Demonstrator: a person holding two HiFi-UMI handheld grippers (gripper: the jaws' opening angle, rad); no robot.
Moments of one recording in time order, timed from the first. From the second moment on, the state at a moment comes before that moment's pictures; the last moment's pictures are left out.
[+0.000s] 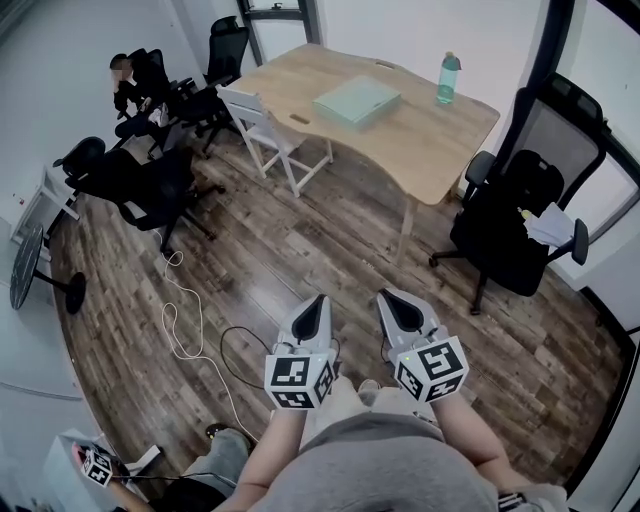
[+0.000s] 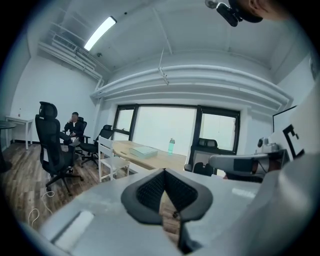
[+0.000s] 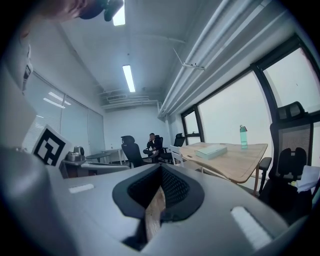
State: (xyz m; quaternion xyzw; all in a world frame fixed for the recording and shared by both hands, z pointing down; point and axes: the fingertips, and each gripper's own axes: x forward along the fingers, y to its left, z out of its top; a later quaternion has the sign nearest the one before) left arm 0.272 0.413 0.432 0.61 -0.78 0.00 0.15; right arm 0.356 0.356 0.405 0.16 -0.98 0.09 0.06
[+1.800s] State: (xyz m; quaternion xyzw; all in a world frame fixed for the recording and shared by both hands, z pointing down) left arm -0.039 0.139 0.437 0.68 -0.72 0.01 0.14; right arm 0.051 0.092 0.400 0.23 -0.97 0.08 0.06
